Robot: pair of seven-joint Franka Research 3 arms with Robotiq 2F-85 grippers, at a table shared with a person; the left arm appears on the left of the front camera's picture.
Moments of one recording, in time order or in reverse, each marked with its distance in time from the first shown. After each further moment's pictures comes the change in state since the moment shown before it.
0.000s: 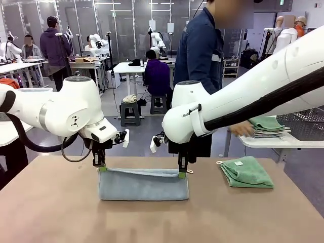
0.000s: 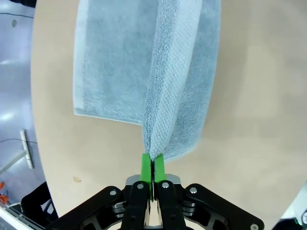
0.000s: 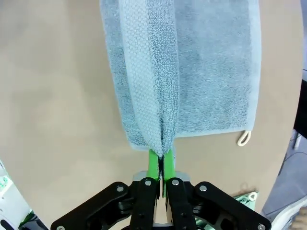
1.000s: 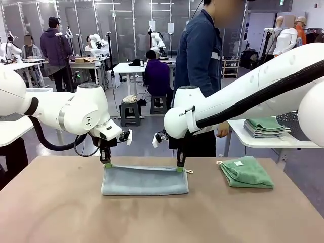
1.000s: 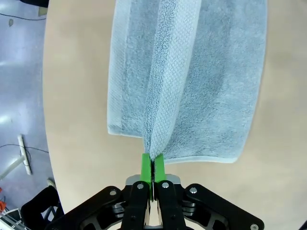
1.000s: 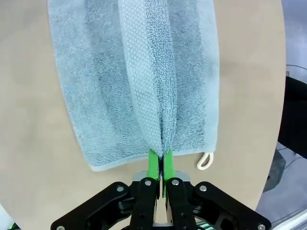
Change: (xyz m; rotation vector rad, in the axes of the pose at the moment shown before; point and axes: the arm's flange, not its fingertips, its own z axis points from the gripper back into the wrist) left arm 0.006 0.078 -0.056 -0.033 -0.003 0.001; right arm 0.004 -0.079 -0.038 0.014 -0.033 -0.028
